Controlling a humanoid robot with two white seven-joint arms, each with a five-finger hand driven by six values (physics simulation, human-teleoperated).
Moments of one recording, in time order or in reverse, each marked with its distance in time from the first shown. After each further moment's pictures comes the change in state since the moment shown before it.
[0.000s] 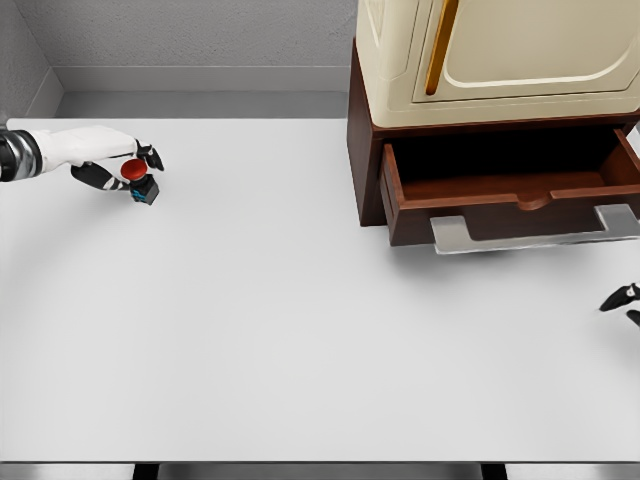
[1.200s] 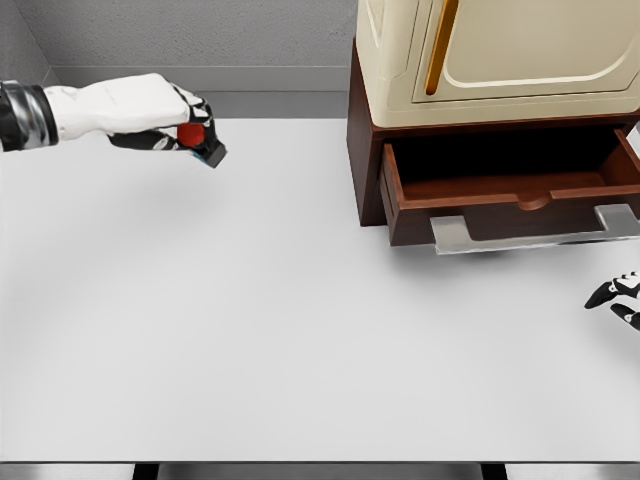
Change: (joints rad) left arm 0.009 0.141 -0.029 -0.594 0.164 0.000 0.006; right arm -0.032 -0.042 0.069 0.000 -0.004 0.000 0.000
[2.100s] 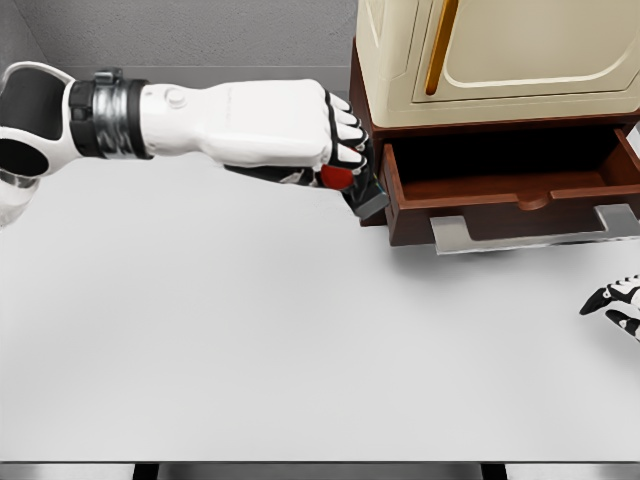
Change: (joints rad) left arm -0.112 -0.130 -0.070 -0.378 0.212 -0.002 -0.005; right arm 0.011 -0.003 0.014 0.000 0.001 0.000 0.000
